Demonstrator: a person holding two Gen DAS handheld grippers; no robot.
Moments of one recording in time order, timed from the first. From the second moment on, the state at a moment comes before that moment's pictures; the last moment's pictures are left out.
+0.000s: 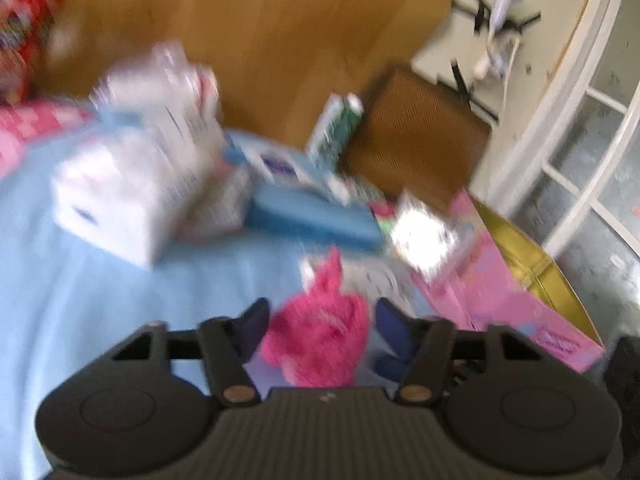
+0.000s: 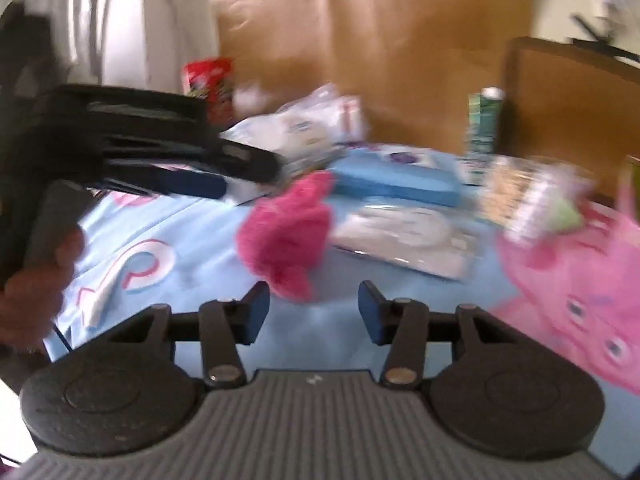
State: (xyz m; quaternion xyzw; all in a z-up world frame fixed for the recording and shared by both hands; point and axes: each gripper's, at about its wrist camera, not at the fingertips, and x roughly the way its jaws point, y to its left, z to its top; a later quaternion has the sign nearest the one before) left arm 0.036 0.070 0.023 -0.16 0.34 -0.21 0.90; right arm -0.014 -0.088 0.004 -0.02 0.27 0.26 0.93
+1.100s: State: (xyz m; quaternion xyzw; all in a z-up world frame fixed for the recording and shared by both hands) left arm 0.051 -0.043 0.052 -0.11 0.25 -0.25 0.93; right arm -0.061 -0.299 0.028 0.14 0.05 -0.06 0.99
